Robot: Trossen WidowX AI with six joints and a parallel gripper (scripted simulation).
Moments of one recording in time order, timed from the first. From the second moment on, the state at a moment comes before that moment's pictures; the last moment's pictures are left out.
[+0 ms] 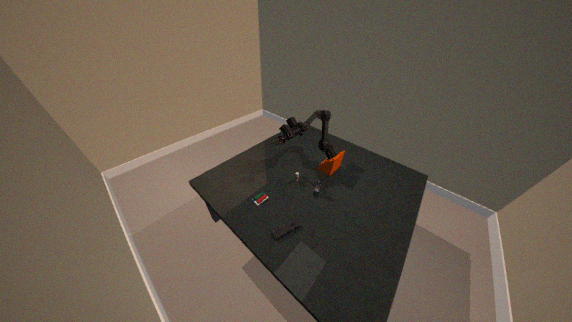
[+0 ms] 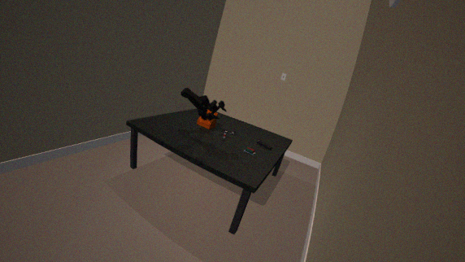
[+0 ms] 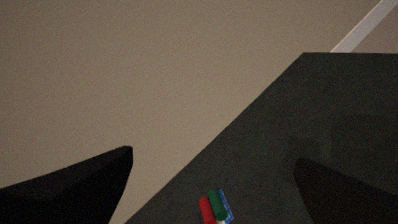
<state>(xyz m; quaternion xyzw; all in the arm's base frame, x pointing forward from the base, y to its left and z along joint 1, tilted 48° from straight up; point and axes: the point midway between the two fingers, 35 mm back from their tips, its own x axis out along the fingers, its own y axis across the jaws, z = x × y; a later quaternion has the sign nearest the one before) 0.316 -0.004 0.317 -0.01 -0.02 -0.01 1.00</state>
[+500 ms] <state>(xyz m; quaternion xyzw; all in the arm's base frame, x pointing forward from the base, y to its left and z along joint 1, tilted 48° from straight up) 0.351 0.027 0.194 -0.06 0.31 -0.04 0.95</state>
